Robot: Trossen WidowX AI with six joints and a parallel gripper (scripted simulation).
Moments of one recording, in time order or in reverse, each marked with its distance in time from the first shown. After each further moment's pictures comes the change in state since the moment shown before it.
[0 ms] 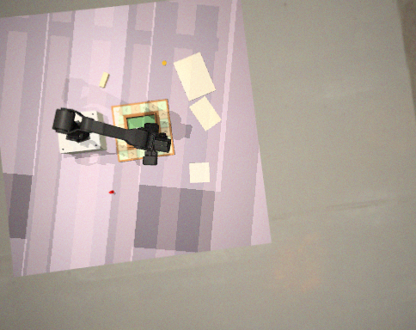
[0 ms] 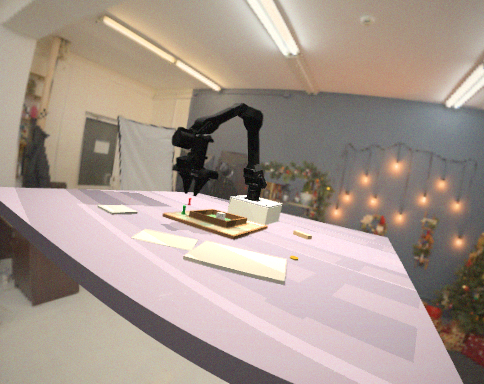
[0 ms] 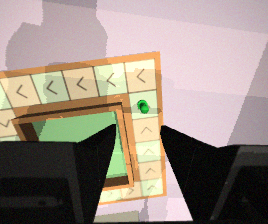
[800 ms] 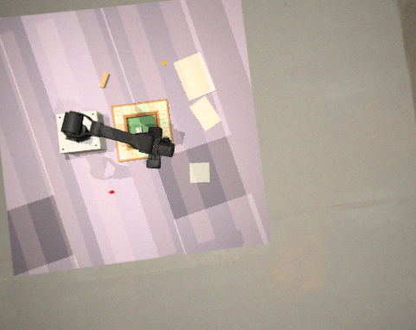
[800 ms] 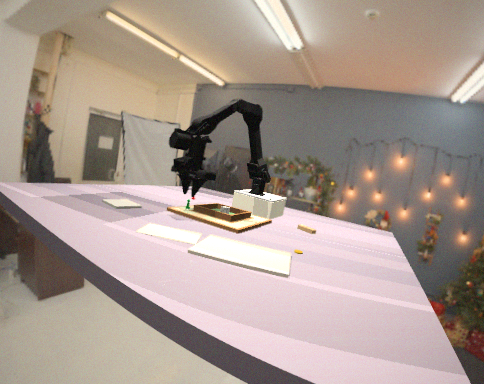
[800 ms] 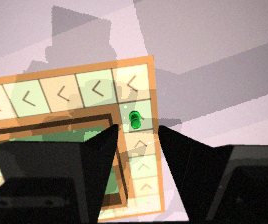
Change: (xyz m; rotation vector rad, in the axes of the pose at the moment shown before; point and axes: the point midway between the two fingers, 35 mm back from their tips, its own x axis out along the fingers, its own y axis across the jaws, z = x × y) arm 0.028 -0.013 0.010 0.013 0.010 0.000
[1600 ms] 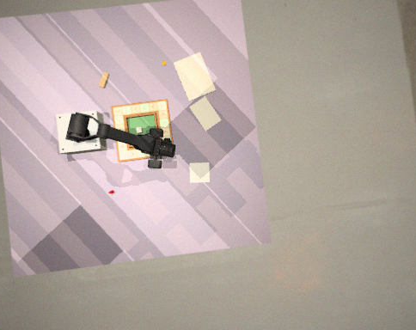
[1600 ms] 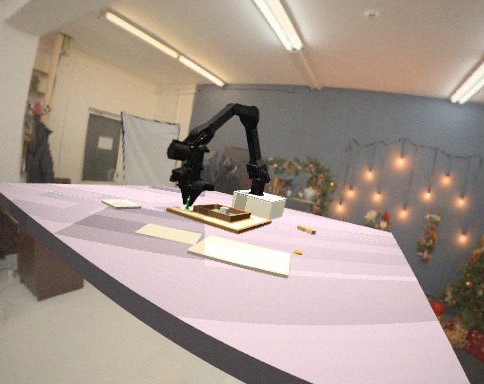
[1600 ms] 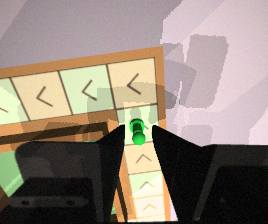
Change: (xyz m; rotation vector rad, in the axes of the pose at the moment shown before) arm 0.035 0.001 -0.002 -0.004 0.008 0.001
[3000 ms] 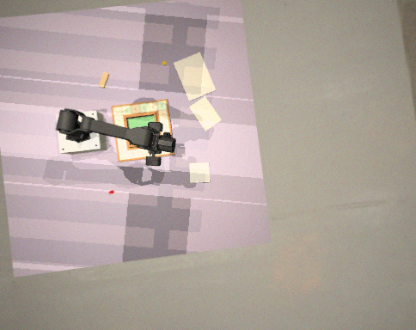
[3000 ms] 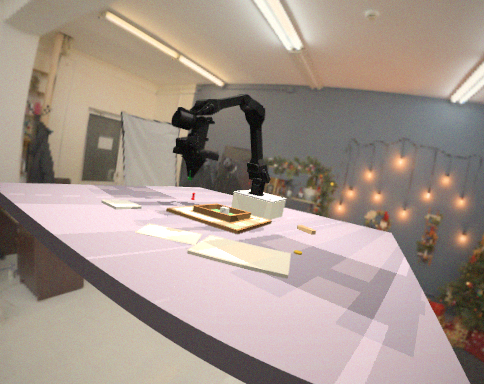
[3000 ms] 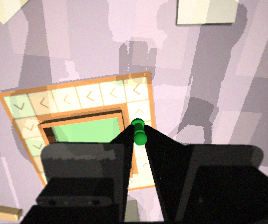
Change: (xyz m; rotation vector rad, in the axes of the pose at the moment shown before) arm -0.105 0.011 0.016 0.005 -0.017 0.000
